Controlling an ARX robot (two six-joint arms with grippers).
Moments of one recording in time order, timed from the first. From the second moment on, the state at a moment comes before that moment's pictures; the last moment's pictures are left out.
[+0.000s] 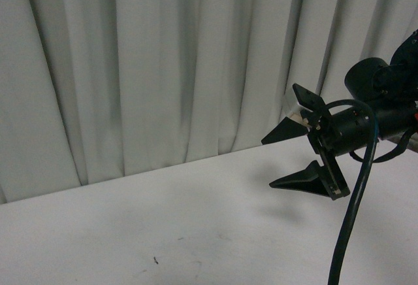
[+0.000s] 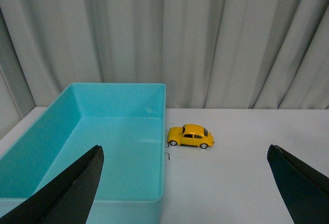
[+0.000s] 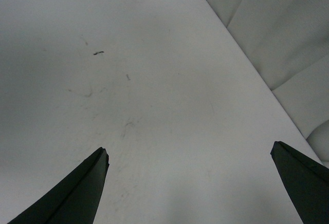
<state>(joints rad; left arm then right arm) 0.00 0.01 0.01 0.00 0.00 0.00 -0.40 2.00 1.23 -0.38 -0.98 -1.46</state>
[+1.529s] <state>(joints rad) 0.00 0.01 0.01 0.00 0.00 0.00 0.00 0.00 0.01 0.00 0.00 -0.02</state>
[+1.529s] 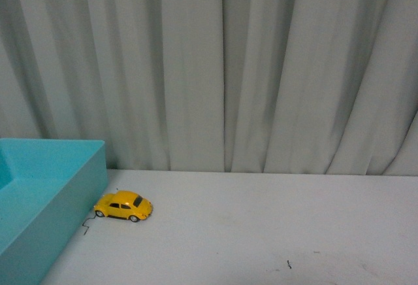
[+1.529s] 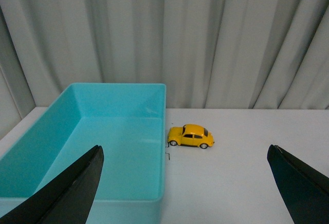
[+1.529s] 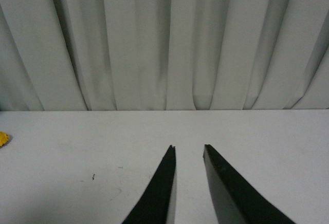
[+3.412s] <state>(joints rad) -0.19 2.13 1.54 -0.15 -0.03 0.88 0.00 0.00 0.01 0.00 0.00 -0.01</state>
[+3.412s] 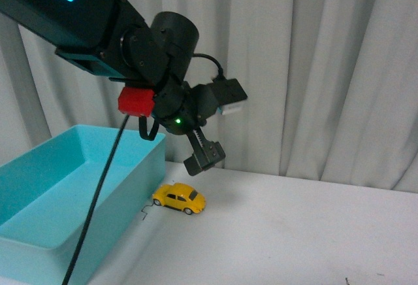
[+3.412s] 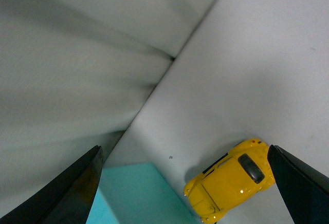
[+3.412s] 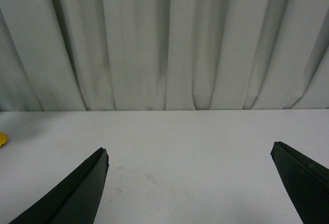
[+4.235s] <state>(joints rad) -0.15 2.39 1.76 -0.48 -0.16 1.45 0.00 0.00 0.01 0.00 0.00 -0.01</state>
